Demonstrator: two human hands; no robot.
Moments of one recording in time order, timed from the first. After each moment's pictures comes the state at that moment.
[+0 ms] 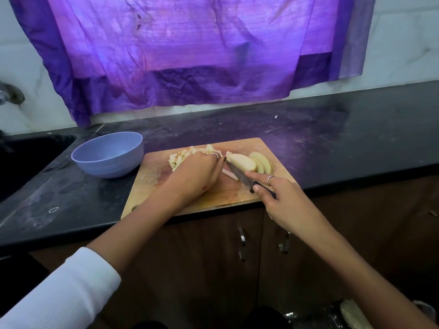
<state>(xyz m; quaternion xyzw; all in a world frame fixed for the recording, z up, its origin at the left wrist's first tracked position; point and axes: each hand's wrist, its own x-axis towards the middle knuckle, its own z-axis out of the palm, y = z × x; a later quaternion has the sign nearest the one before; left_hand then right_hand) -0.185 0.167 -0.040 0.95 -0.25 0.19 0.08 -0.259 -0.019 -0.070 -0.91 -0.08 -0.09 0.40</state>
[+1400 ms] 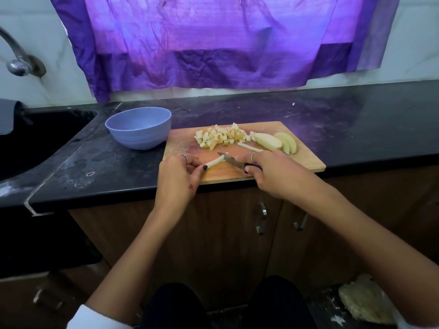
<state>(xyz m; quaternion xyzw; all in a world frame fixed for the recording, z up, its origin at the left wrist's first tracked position) -0.256 0.240 -0.072 0.91 0.00 0.23 0.34 -0.269 0.049 -0.036 -0.97 -0.14 -0.04 0.19</state>
